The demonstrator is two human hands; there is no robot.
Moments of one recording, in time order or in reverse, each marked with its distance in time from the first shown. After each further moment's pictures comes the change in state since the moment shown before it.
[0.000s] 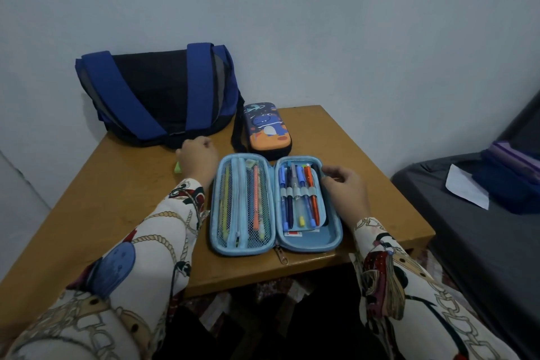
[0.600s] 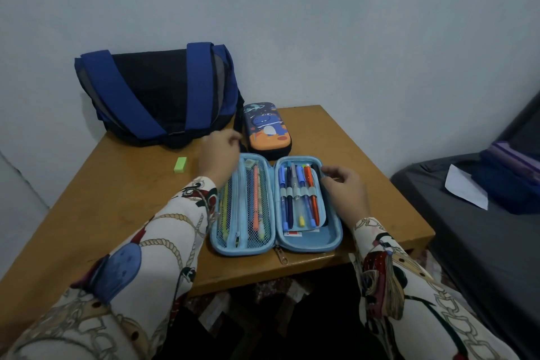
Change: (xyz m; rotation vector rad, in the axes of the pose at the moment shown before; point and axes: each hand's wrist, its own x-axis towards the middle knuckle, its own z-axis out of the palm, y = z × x) left_hand -0.015 0.027 0.007 -0.063 -0.128 0.261; right_hand 0.003 0.003 0.001 -0.001 -0.003 -0.003
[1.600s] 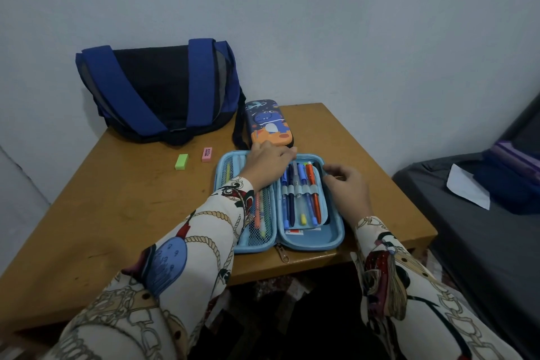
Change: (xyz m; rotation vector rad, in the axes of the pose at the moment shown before) left_hand -0.017 0.045 0.052 0.099 -0.470 0.061; right_hand -0.002 -0.005 0.000 -0.017 0.000 -0.022
